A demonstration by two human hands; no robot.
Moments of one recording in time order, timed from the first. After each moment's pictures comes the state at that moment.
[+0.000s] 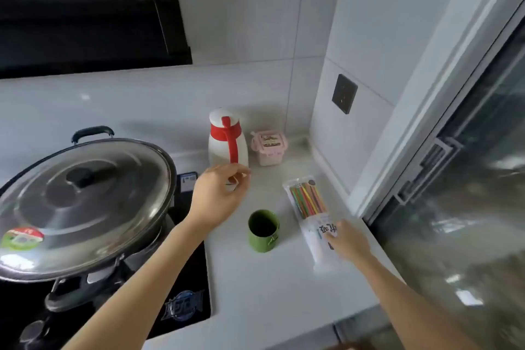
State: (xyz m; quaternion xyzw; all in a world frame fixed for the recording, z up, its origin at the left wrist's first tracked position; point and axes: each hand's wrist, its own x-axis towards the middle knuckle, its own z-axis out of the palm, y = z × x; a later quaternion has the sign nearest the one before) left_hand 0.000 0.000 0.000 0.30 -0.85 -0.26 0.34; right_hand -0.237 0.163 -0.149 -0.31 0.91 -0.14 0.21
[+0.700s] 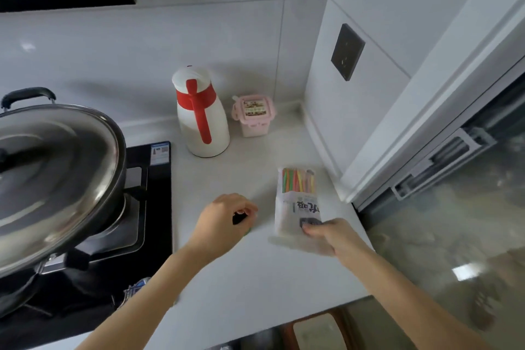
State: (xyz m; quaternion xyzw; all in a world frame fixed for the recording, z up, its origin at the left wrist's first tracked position) left_hand -0.069 0.031 -0.080 0.35 -0.86 -0.34 0.14; right_hand -0.270 0.160 -0.134 -0.08 0.79 -0.36 0.49
